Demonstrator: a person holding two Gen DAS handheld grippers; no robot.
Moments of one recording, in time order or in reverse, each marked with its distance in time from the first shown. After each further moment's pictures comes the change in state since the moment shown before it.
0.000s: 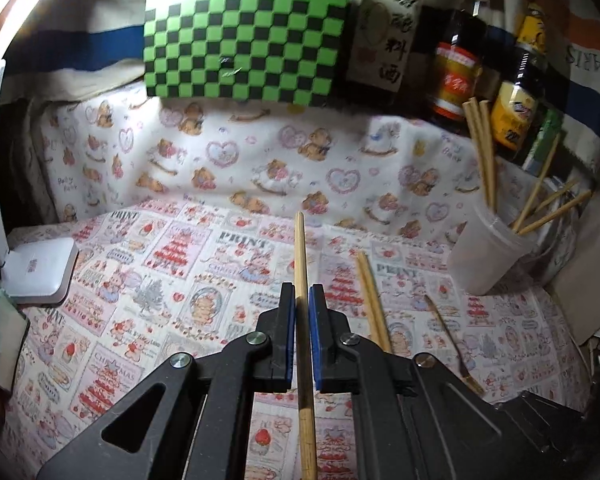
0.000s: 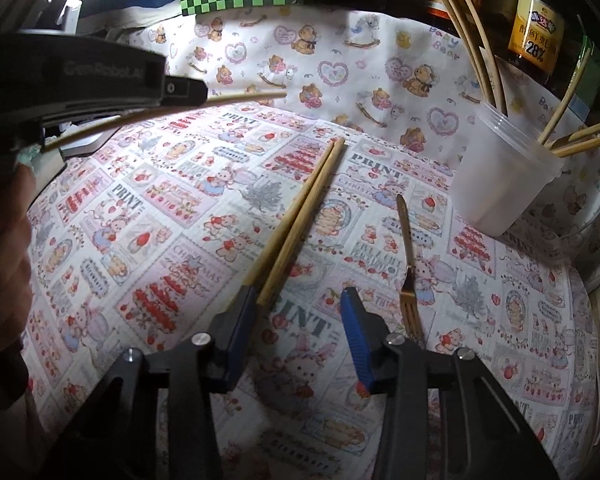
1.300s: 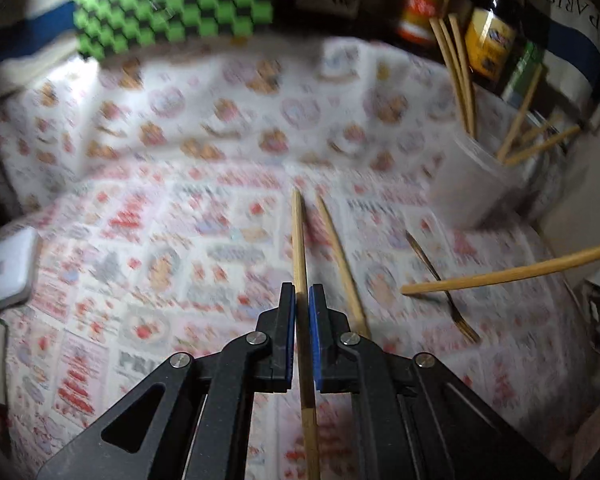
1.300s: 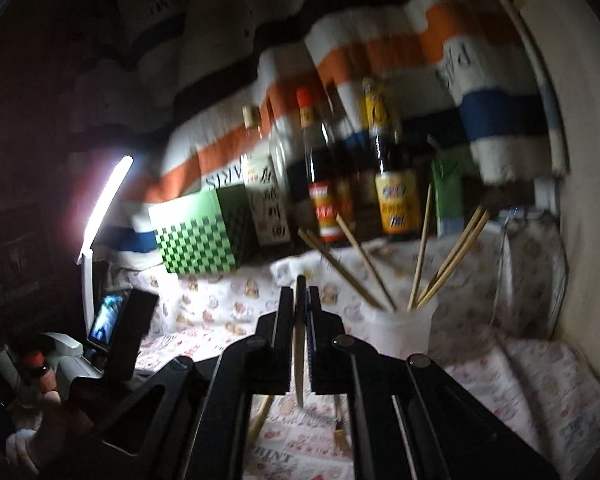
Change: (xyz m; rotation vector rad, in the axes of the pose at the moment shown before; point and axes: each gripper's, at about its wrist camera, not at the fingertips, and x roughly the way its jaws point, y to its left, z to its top) left arm 0.021 -0.019 -0.013 0.117 0.216 -0.131; right arm -0.149 -0.059 -0.009 0.295 -0.765 -0.031
